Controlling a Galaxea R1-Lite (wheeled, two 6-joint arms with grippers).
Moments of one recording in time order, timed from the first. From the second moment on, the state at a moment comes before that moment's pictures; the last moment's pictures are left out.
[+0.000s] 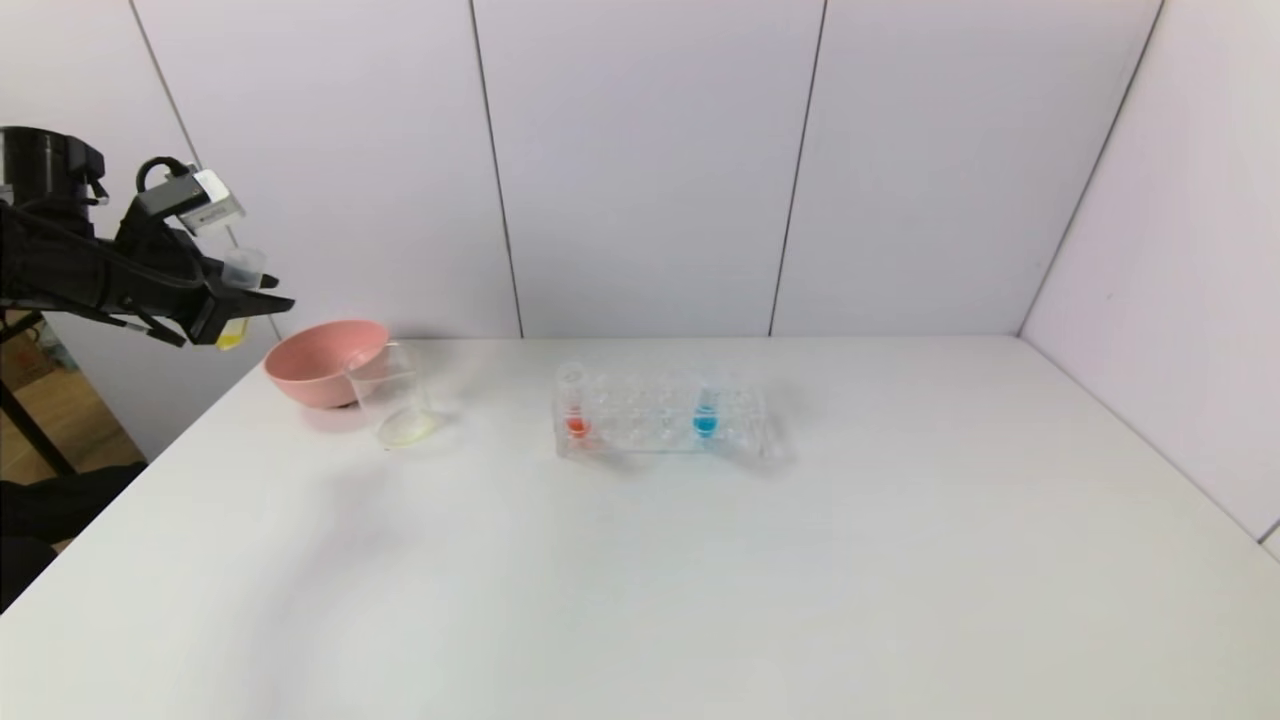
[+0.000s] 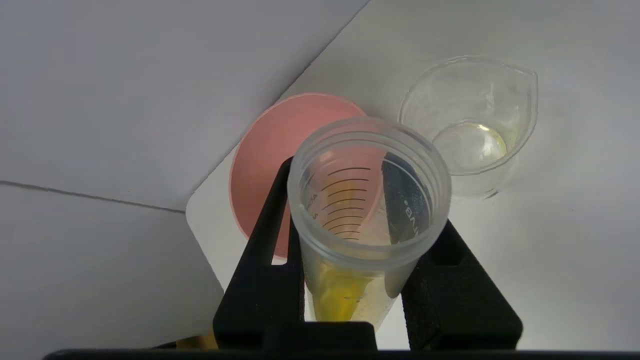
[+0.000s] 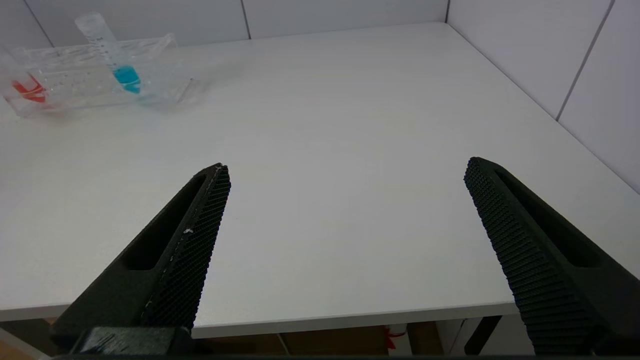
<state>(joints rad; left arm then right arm) 0.33 1.99 -1.72 0.31 -0.65 0.93 0.00 0.00 0.00 0.00 -0.04 0.09</state>
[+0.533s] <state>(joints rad) 0.32 2.09 -1.98 0.68 -0.67 1.29 0.00 0.00 0.00 0.00 -0.04 0.09</state>
